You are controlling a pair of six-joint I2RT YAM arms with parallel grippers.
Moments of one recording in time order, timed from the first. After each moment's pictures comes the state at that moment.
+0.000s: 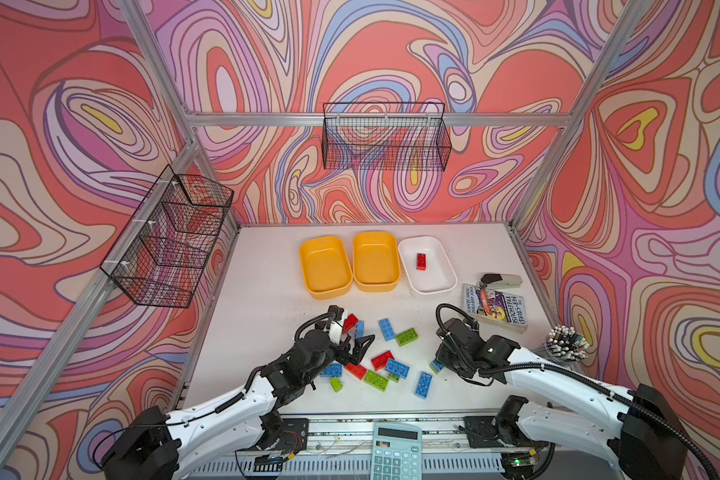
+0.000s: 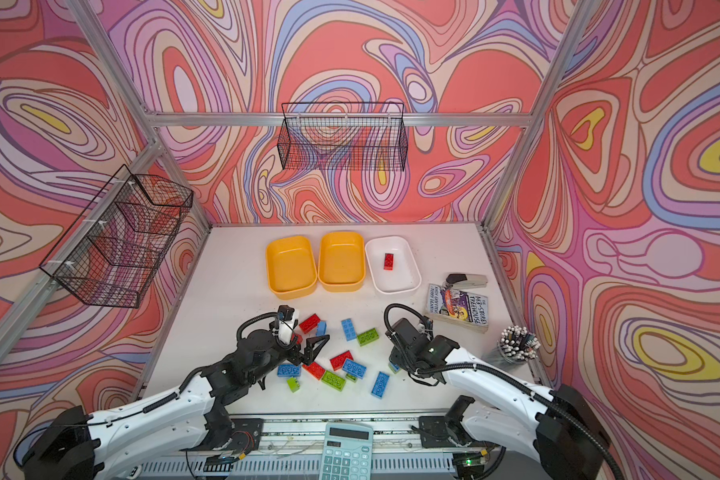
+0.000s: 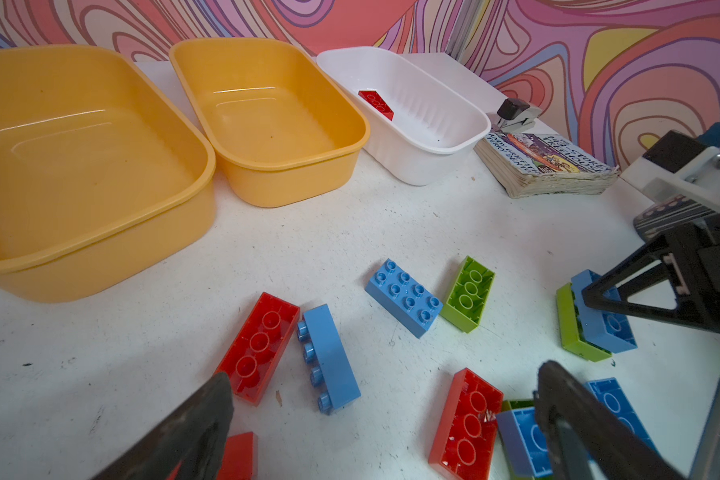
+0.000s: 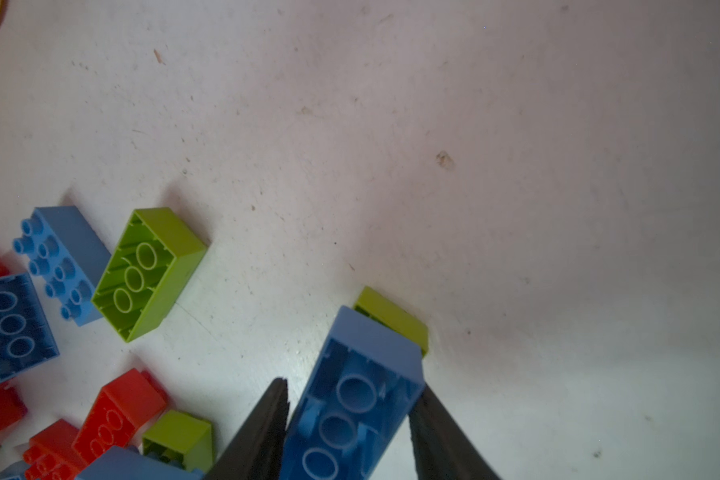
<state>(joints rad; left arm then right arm) -0.83 0.90 0.29 0.22 -0.16 -0.32 0.74 1.06 0.55 -0.67 0.16 1.20</state>
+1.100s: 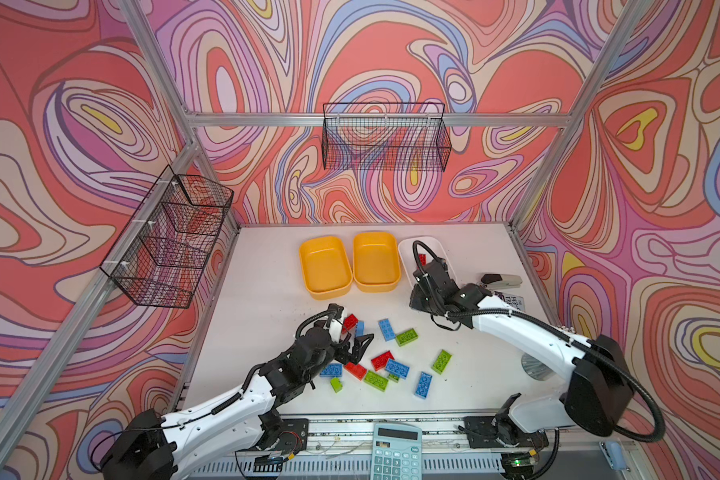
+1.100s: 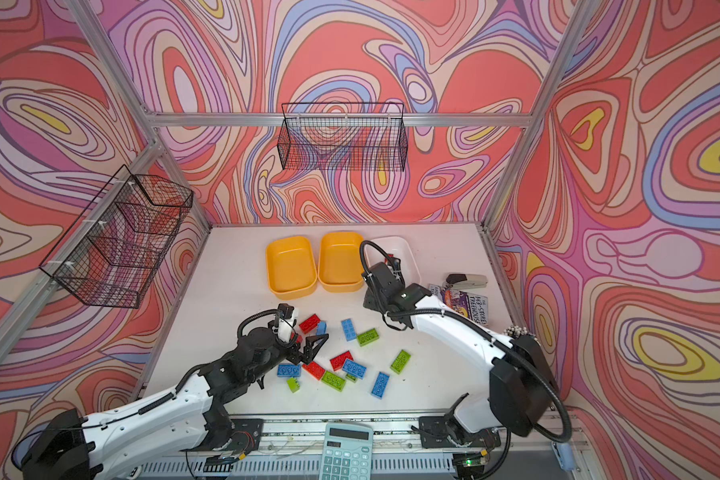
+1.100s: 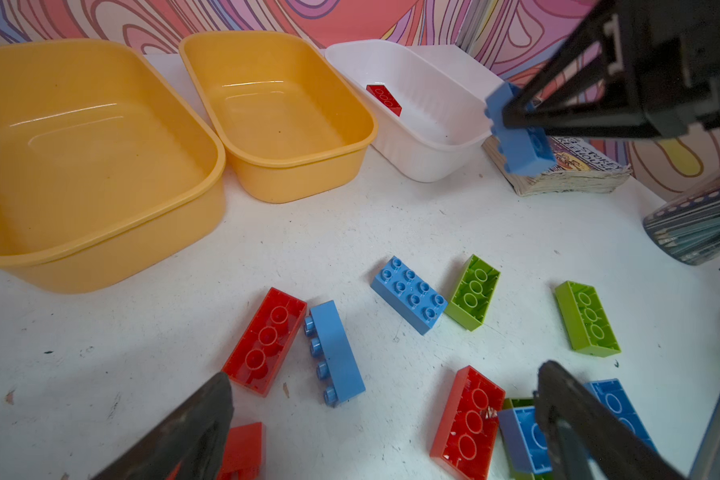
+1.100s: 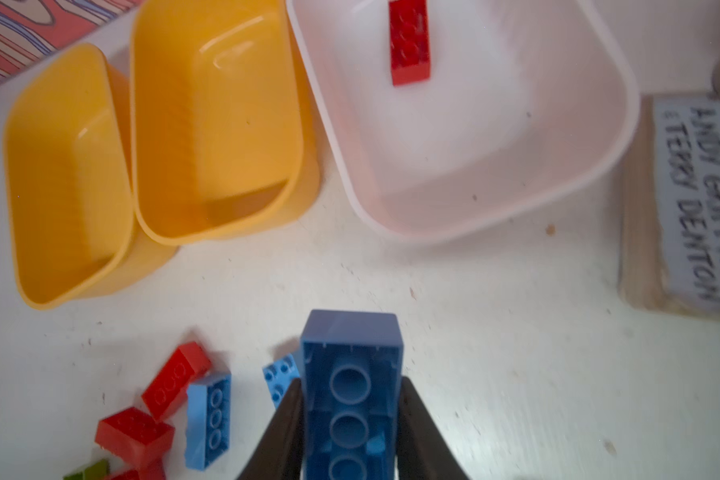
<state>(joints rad) -0.83 0.88 0.33 0.12 -0.18 -0.33 0.64 1.50 1.15 -0.55 0.24 0.79</state>
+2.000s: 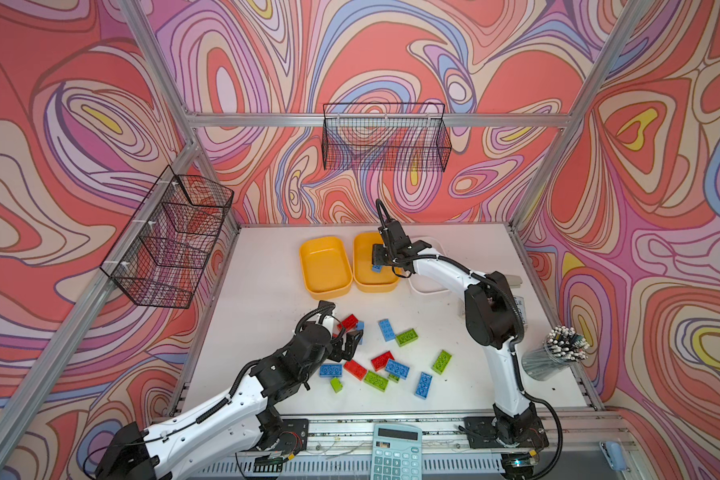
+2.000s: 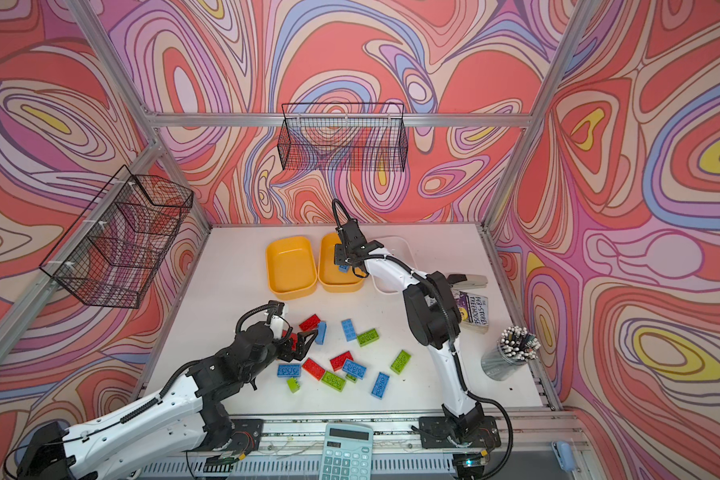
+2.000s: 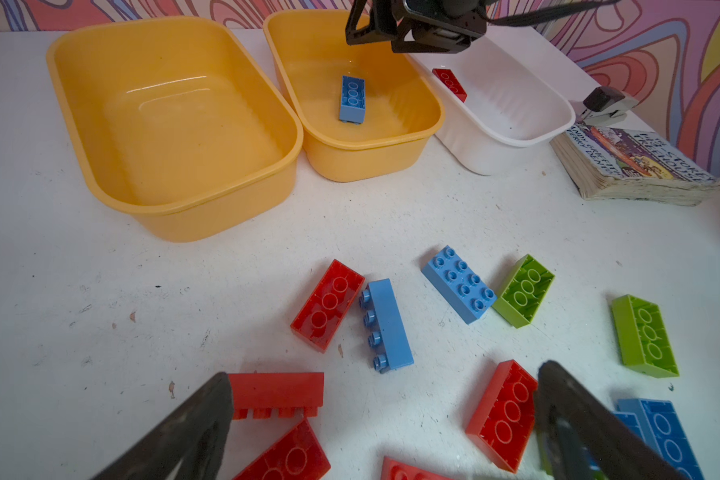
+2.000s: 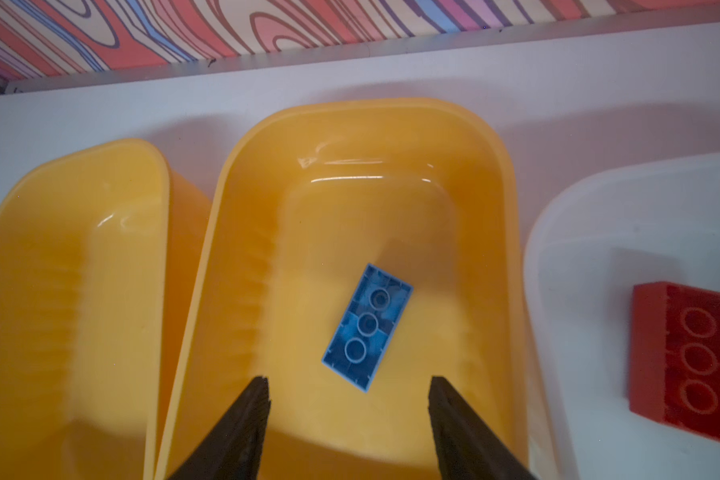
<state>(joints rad) -0.83 0.81 0.43 -0.17 -0.32 -0.41 0.55 2.16 1.79 -0.43 0.11 0.46</state>
